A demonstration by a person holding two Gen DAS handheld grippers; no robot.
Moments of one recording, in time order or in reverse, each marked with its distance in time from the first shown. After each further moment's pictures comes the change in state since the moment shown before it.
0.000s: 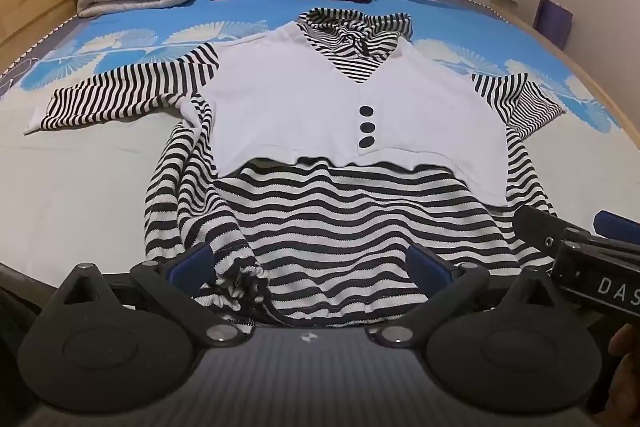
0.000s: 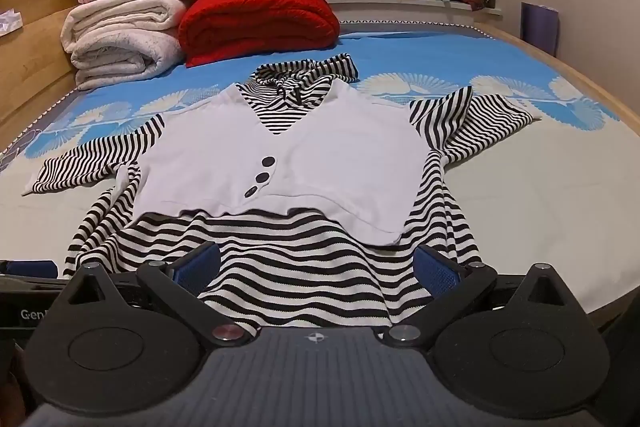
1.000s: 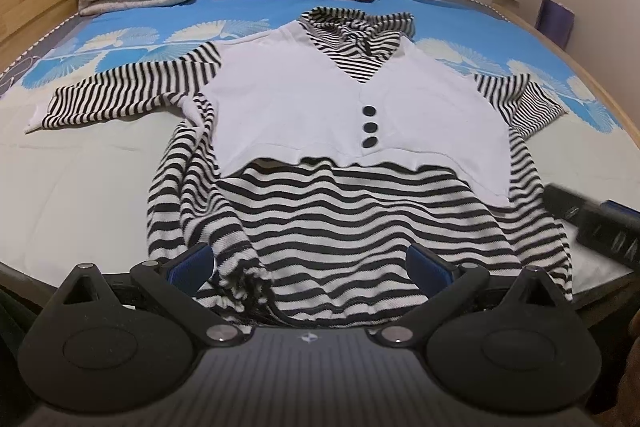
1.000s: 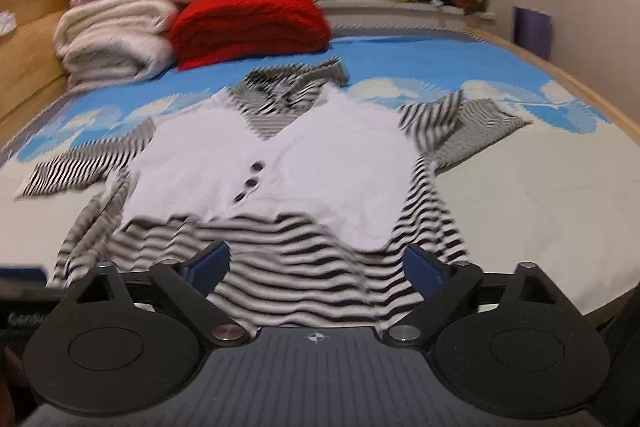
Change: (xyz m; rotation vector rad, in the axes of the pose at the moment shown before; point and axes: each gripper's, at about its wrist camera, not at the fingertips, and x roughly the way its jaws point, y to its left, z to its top) left arm 0.001 0.004 -0.002 -0.005 -0.012 0.005; right arm 0.001 -0.015 0.008 0.051 -0.035 -0.050
